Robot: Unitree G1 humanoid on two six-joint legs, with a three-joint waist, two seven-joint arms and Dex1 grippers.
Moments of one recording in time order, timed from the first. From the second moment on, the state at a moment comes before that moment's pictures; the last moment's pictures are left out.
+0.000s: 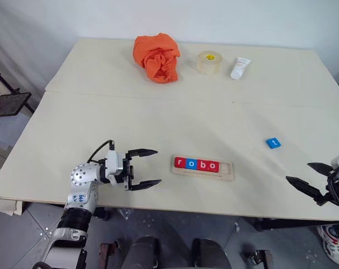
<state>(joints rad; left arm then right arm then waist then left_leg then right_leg) -0.39 0.39 0.00 0.38 -0.43 -0.36 -1.35 0.23 -0.83 -0.65 -0.23 0.43 0.56 0.89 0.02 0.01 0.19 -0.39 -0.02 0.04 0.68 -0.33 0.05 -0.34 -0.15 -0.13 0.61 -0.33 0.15</state>
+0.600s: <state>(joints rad) -0.37 0.39 0.00 0.32 -0.43 -0.33 -1.31 -0.33 -0.85 -0.32 0.27 0.30 0.53 0.77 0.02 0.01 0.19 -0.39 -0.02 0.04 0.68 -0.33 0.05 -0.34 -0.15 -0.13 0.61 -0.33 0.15</state>
